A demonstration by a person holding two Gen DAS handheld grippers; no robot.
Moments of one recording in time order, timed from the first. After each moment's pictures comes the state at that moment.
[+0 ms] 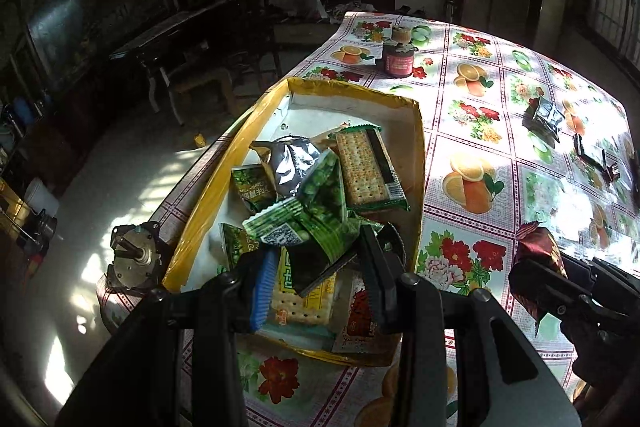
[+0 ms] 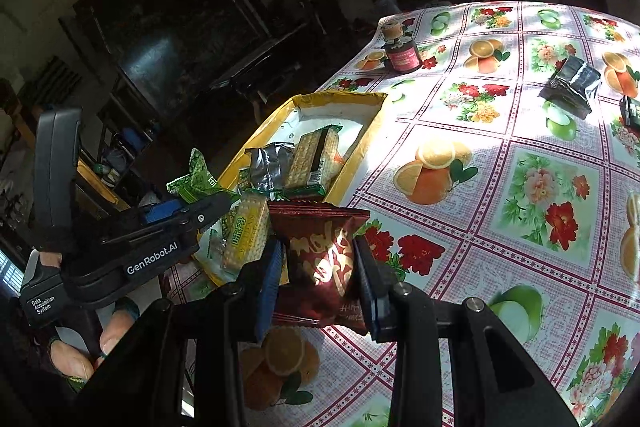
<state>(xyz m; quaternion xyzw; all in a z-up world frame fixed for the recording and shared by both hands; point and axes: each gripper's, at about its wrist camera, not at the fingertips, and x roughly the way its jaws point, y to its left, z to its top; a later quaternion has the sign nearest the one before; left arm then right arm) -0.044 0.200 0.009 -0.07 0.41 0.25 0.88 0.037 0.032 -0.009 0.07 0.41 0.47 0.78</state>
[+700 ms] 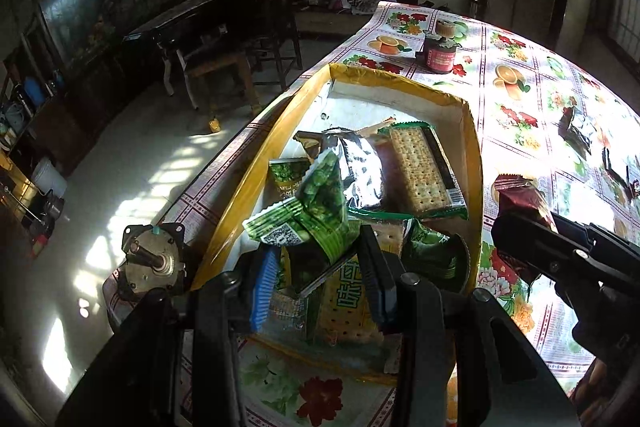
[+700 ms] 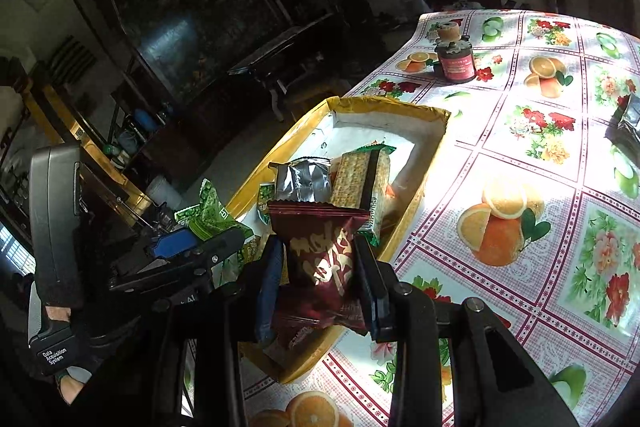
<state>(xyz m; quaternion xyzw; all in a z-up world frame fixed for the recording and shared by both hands) -0.043 0.241 -0.007 -0.08 0.42 0.27 0.86 0.054 0.103 -0.007 0.04 0.41 0.50 0.76</state>
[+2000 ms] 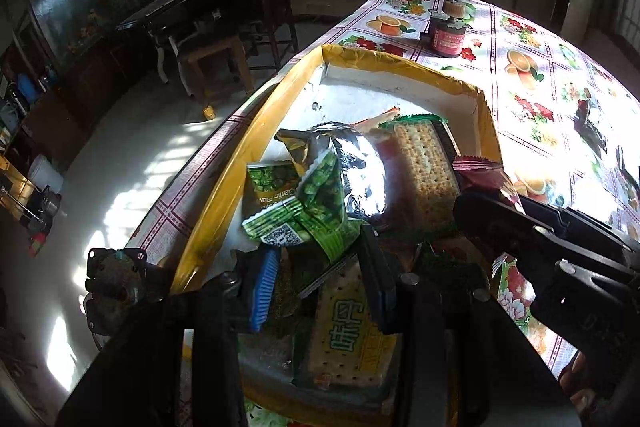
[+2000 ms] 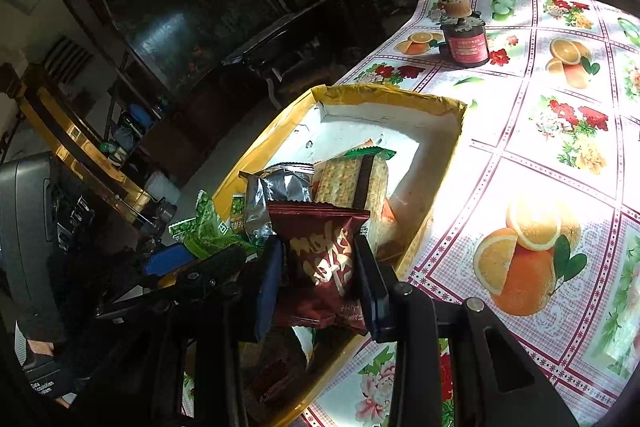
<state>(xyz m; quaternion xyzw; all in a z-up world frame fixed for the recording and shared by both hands) -0.008 0.255 -0.027 -0.09 0.45 0.26 0.85 0.079 0.134 -0.030 0.04 0.44 0.49 0.75</state>
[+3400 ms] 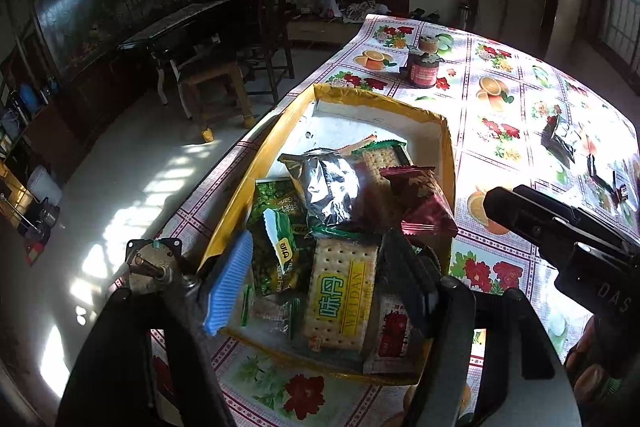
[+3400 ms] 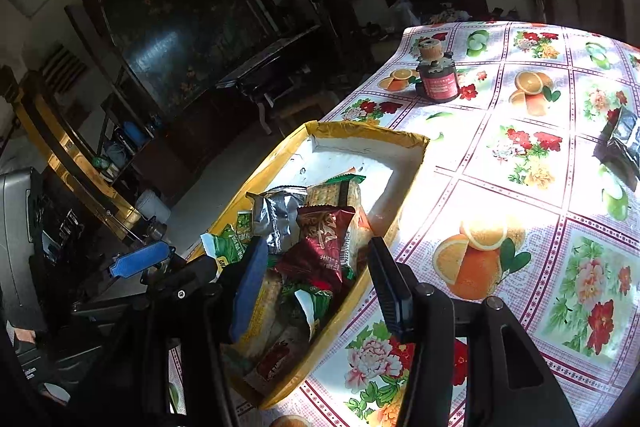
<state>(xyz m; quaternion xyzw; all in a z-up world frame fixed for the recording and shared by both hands) -0.040 0.223 0.017 -0.08 0.41 0.26 0.87 0.067 0.080 0.003 0.05 0.40 0.47 0.79</state>
